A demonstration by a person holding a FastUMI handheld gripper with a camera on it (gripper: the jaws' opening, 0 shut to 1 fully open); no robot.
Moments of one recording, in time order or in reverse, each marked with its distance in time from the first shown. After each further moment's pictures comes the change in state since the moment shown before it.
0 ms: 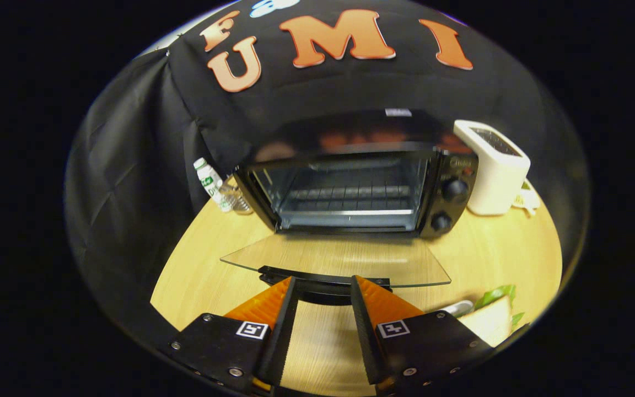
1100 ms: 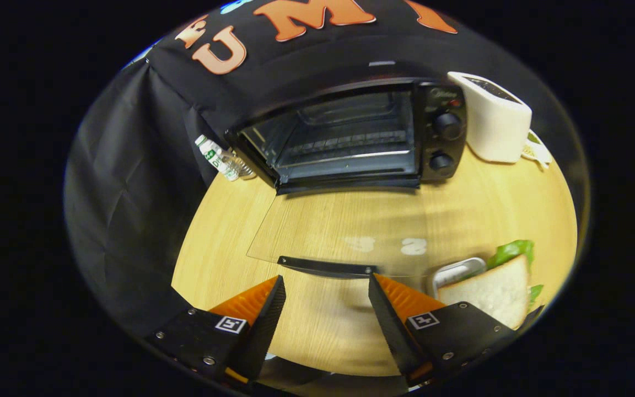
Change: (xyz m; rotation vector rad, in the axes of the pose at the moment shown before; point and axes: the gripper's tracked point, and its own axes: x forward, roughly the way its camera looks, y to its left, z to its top) arm -0.034 -0.035 -0.022 0.057 0.112 0.077
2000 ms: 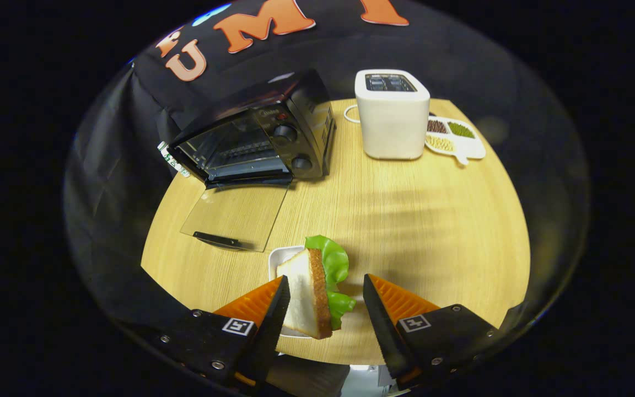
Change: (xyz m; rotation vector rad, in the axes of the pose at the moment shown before) arm -0.055 -0.185 -0.017 -0.008 0.109 -0.092
